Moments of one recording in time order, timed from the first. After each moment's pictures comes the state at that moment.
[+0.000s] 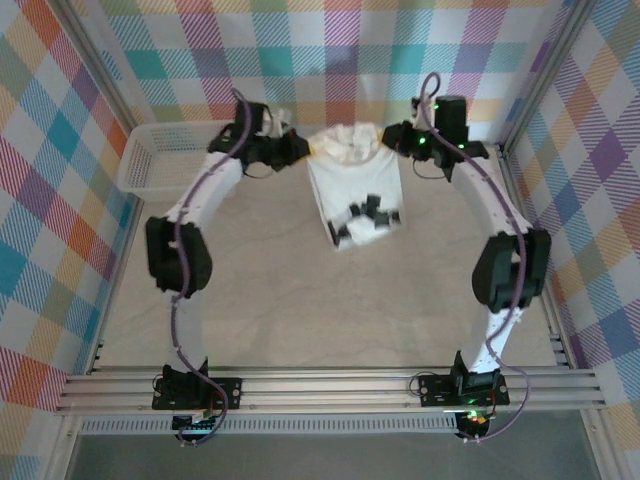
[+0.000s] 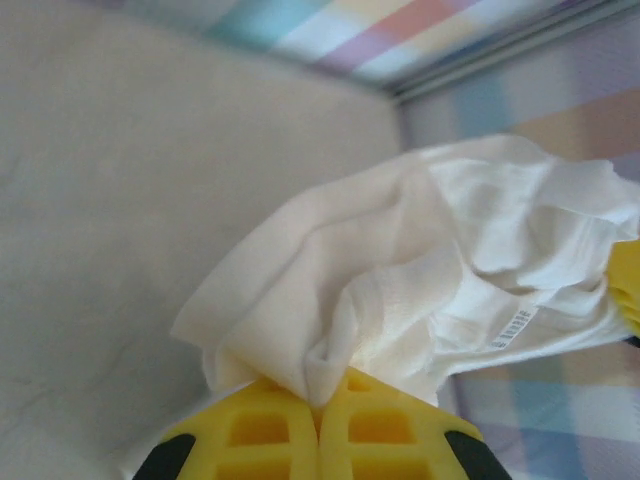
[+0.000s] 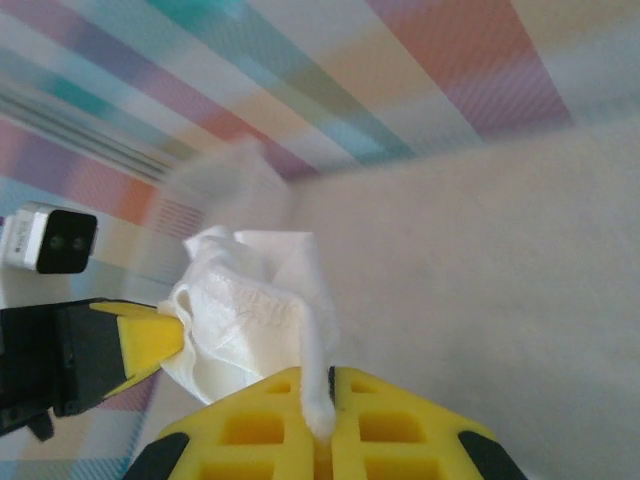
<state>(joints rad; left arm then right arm) -0.27 2.04 2.01 -0.54 0.67 -0.62 0.16 1.83 1.77 -0.37 -0.61 0.53</state>
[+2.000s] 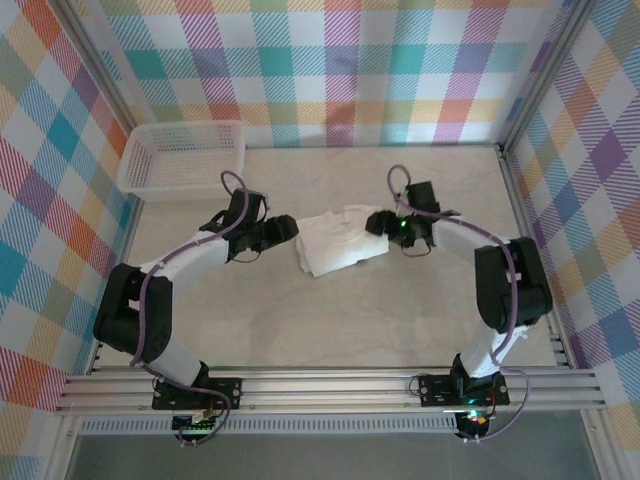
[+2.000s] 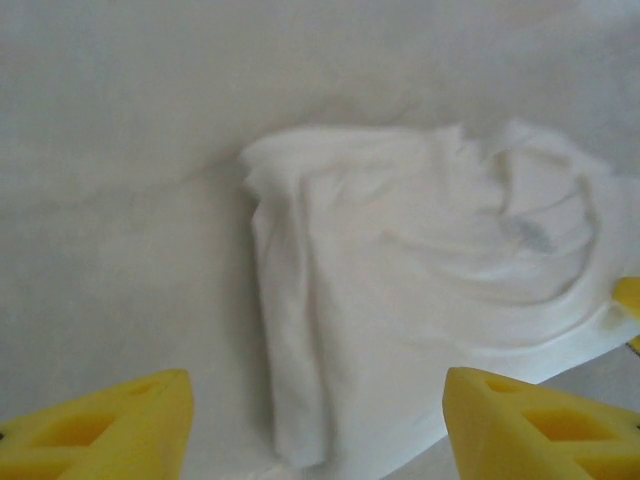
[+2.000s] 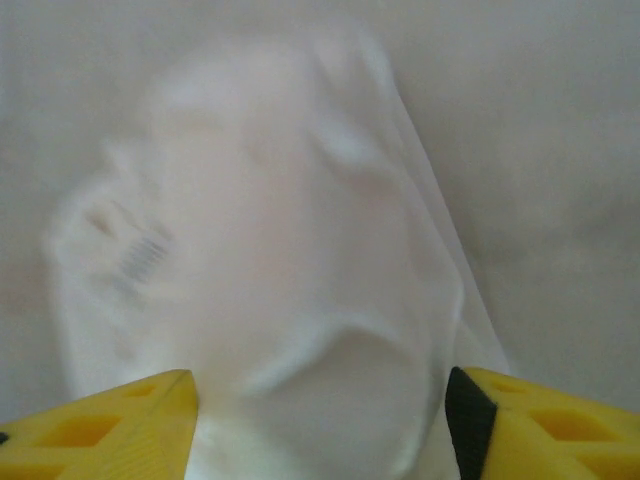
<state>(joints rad) -0.37 1.57 0.98 -0.25 0.25 -0.68 0.29 1.75 1.03 -0.25 -0.39 0.55</state>
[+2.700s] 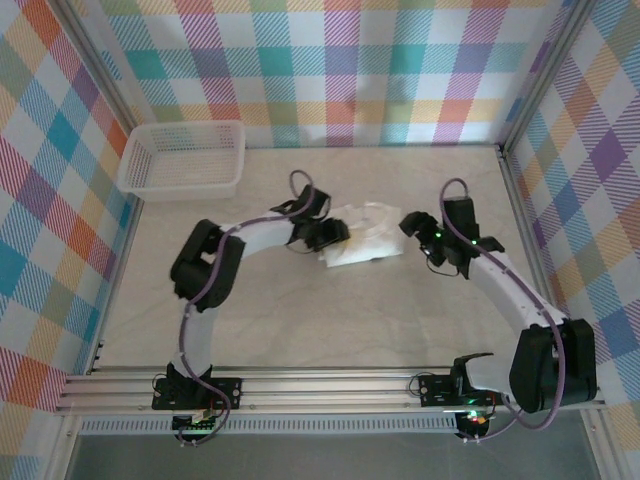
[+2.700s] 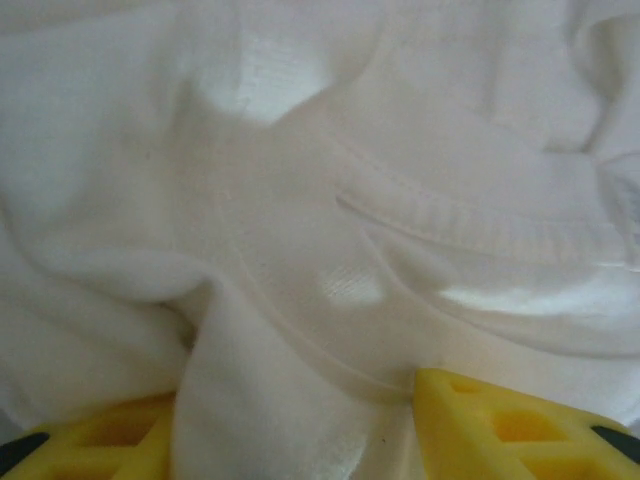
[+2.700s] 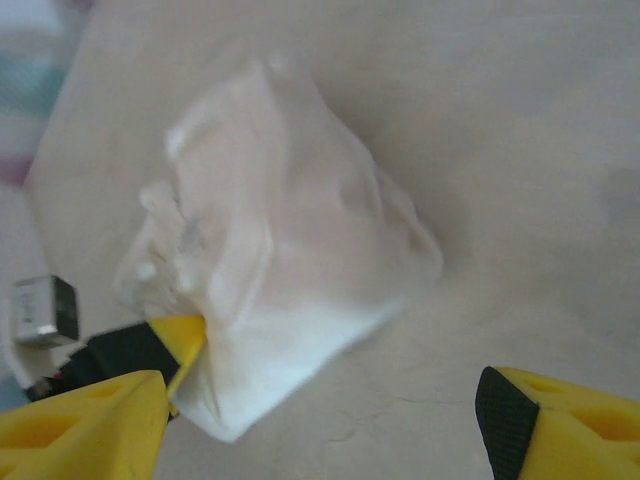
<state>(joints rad) -0.62 2.16 1.53 -0.29 0.31 -0.83 0.16 1.23 0.82 -0.44 -0.18 0.95</state>
